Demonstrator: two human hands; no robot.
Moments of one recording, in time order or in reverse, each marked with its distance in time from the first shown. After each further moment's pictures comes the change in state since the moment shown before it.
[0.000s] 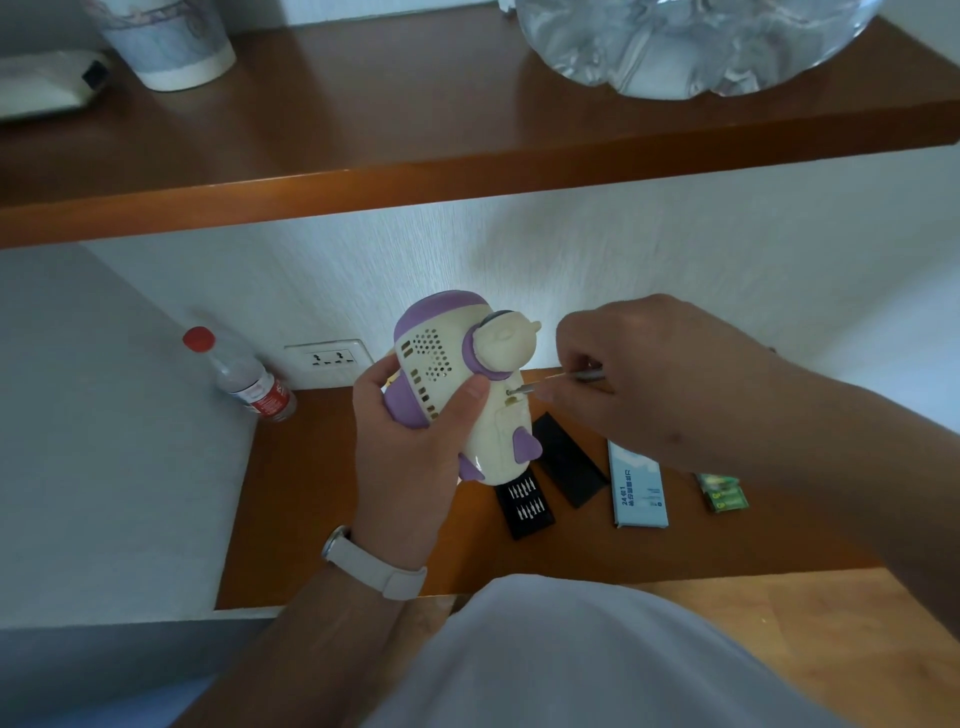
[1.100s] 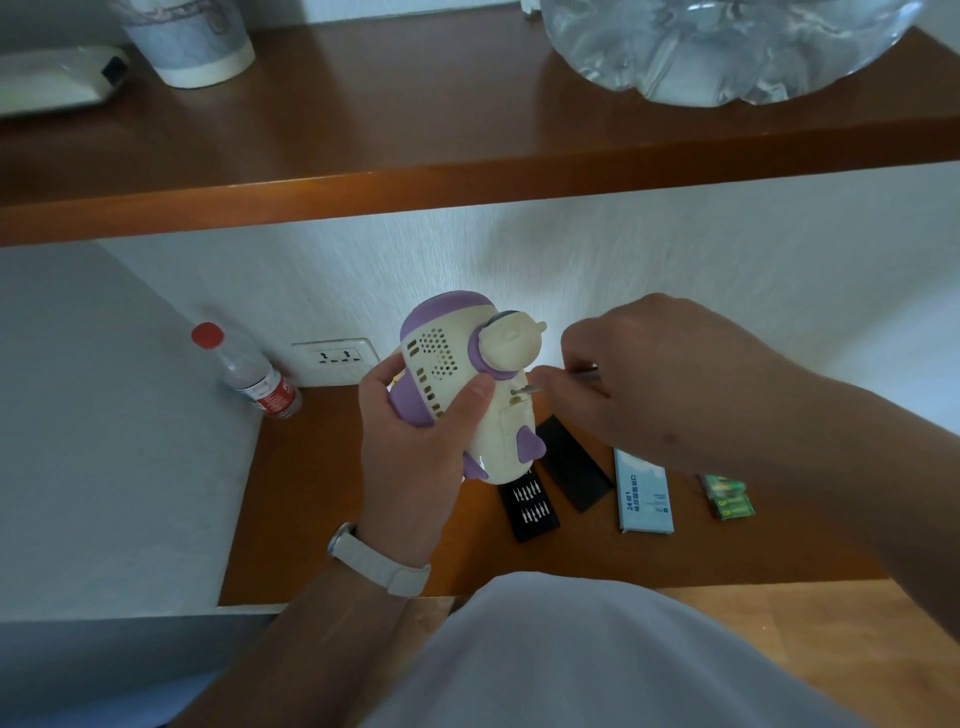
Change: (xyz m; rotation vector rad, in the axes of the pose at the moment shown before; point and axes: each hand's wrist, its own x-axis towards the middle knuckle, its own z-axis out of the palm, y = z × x) left_hand 0.006 -0.002 -0.003 0.015 0.023 0.004; right_hand 0.010 -0.009 0.000 -0.103 -0.021 0.039
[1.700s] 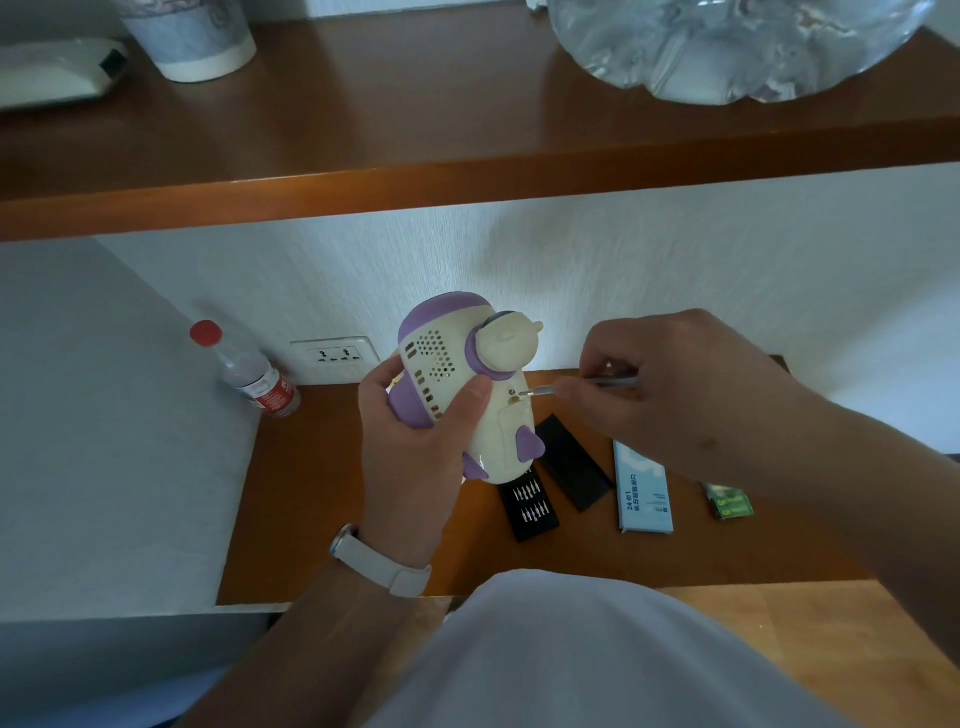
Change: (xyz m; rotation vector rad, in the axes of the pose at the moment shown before) left_hand 0.002 -0.006 -0.002 -0.010 0.019 -0.017; right_hand -0.011 0.012 0.010 0.254 0.070 0.053
